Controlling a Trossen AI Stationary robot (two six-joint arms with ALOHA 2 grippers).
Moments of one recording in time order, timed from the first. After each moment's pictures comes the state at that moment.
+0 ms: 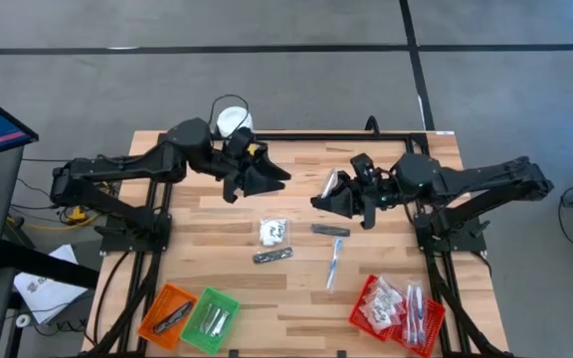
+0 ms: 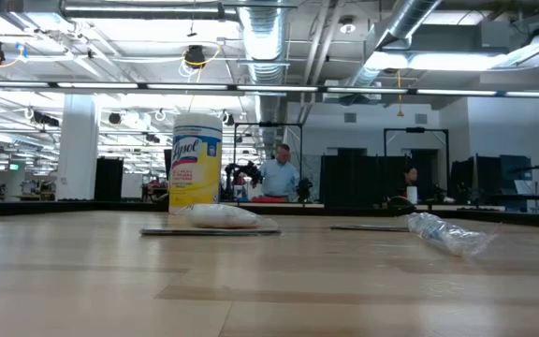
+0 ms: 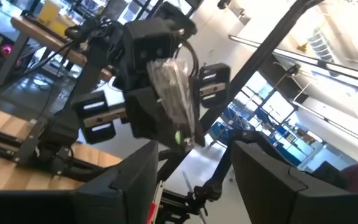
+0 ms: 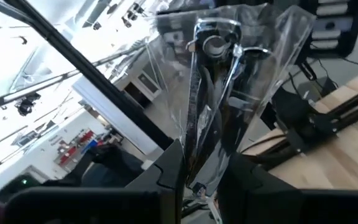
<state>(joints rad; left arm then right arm) 0.13 1.31 1.28 0.14 0.42 -0.66 0.17 1.19 1.17 0.09 0.00 0.77</state>
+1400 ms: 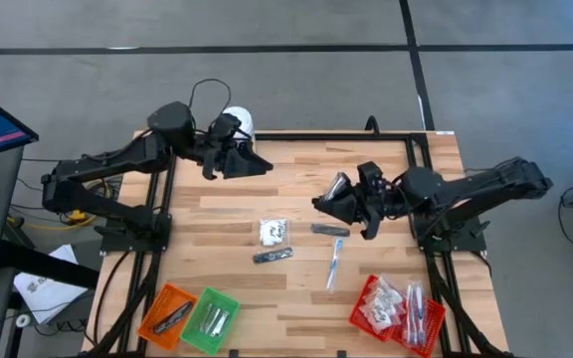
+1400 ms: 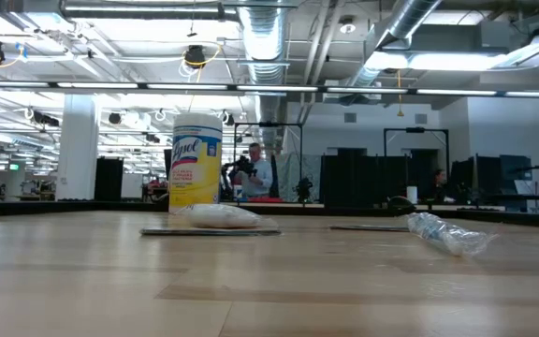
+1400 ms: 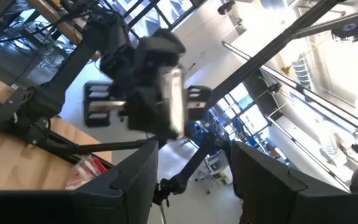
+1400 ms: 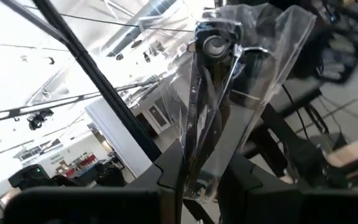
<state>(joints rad) 0.25 1.22 1.28 0.05 0.58 -0.90 0.23 1.20 1.02 0.43 0.12 0.63</state>
